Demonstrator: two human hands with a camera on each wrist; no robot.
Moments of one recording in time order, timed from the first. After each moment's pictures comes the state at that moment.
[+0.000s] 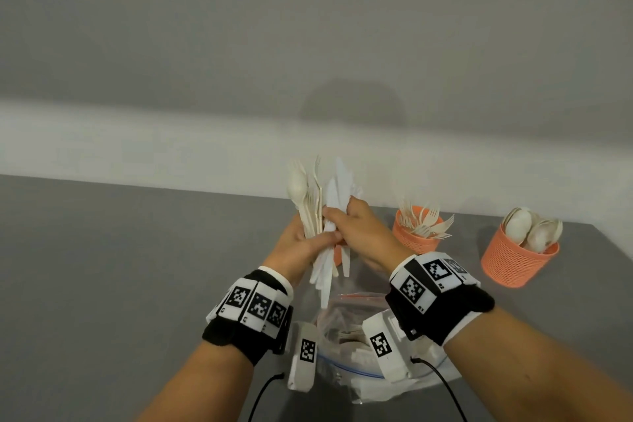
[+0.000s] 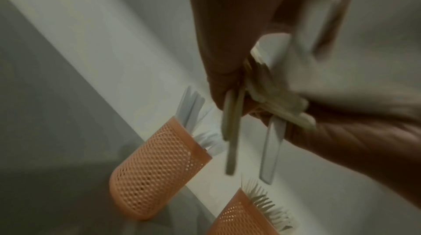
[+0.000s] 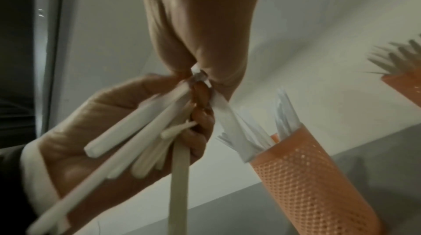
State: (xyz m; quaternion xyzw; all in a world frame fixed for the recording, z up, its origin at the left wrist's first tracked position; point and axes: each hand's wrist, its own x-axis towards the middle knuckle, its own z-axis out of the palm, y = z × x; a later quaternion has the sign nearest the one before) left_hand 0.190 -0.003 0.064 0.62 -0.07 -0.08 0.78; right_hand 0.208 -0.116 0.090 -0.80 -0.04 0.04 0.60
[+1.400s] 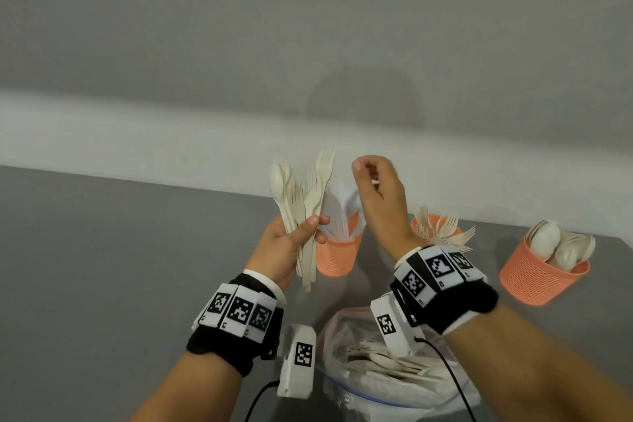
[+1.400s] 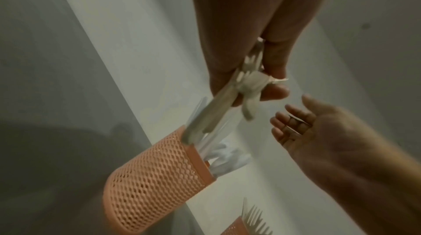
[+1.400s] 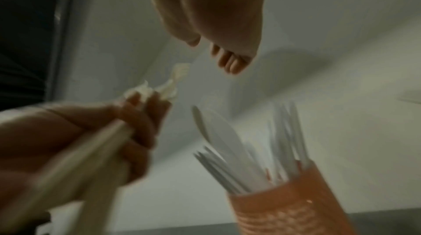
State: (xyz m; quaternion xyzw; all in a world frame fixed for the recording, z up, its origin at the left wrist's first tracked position) left_hand 0.213 0.021 0.055 0.57 -0.05 0.00 0.82; right_hand 0.252 -0.124 0.094 -0.77 -0.10 -0.24 0.58
